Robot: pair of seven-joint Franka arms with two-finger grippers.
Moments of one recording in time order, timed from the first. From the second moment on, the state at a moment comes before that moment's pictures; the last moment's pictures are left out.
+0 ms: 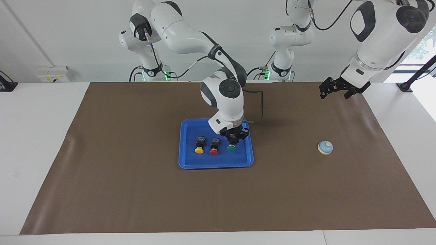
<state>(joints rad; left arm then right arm) 0.02 0.07 -0.10 -1.55 0.00 1.46 0.02 0.57 0.66 0.09 -1.36 0.06 2.05 0.89</state>
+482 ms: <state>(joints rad) 0.02 0.07 -0.10 -1.55 0.00 1.46 0.02 0.58 0.66 0.08 -1.43 0.04 2.10 0.89</state>
